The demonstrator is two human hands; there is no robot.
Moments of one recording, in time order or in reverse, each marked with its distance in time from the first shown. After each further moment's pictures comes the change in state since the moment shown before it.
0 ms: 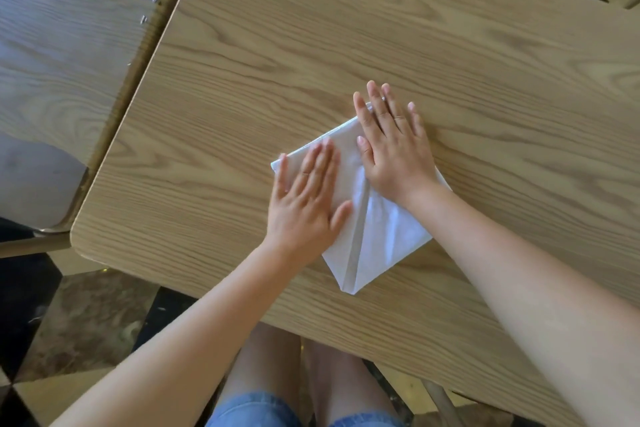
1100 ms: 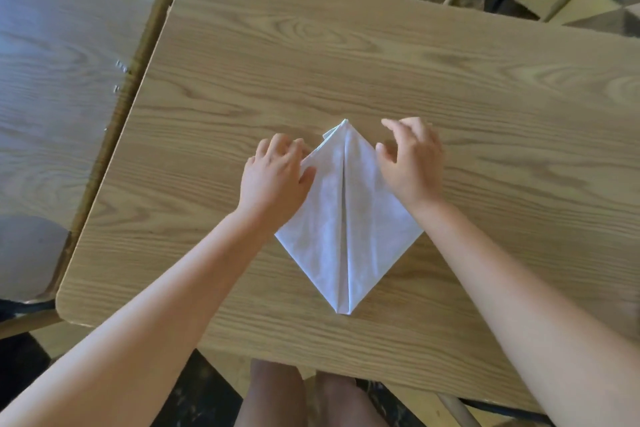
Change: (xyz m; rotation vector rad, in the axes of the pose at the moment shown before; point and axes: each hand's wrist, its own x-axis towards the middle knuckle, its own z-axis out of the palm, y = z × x) left_hand 0.072 -0.010 -0.046 -0.130 -0.110 -0.057; right_hand -0.021 0.029 -0.033 0.307 0.382 0.437
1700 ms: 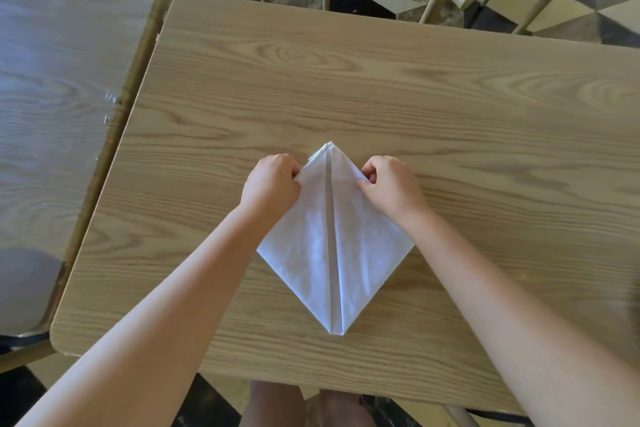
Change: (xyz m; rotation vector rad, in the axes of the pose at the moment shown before) left_hand 0.027 0.011 -0.008 -0.203 -0.131 -0.086; right_hand -0.001 -0.003 -0.006 0.069 -0.428 0.198
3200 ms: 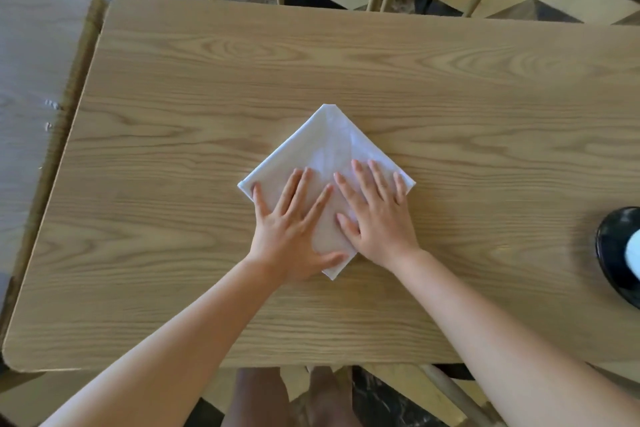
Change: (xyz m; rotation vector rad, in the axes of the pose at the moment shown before) left_hand -0.071 0.017 0.083 0.419 0.001 0.504; right_hand -0.082 0.067 0.022 -0.497 0.084 -0.216
